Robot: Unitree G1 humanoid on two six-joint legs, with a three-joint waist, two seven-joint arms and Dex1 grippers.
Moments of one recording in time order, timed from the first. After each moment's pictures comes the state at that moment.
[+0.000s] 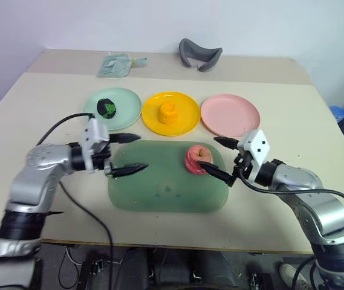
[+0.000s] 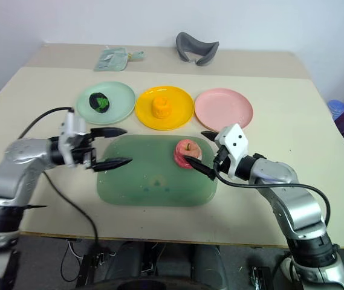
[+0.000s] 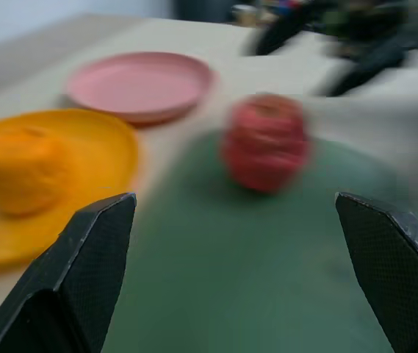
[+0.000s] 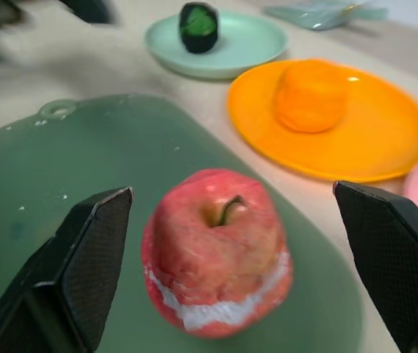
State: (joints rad) left arm -0.30 0.77 0.08 -0.18 -0.55 0.35 -1.26; right arm -0.20 -0.61 0.04 -0.40 0.44 0.50 0.69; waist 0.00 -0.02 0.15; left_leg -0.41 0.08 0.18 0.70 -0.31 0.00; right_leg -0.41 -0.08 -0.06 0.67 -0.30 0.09
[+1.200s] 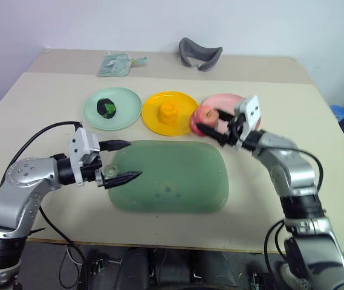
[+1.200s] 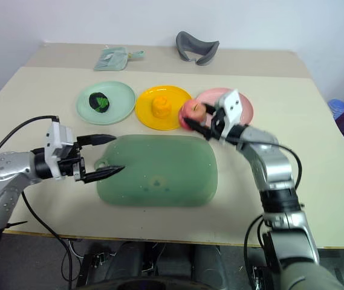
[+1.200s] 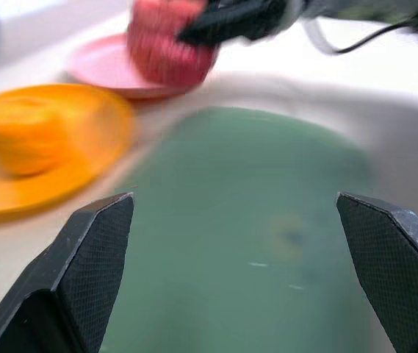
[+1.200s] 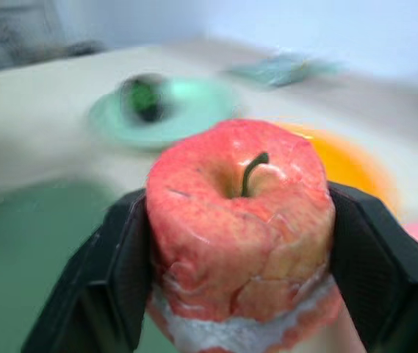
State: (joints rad) left arm -0.17 0.74 0.13 -0.35 -0.54 0.40 -0.97; right arm -0.67 -0.44 -0.03 0.25 0.33 0.28 0.67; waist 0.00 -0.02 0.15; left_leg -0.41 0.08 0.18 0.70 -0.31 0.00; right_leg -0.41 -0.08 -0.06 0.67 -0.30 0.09
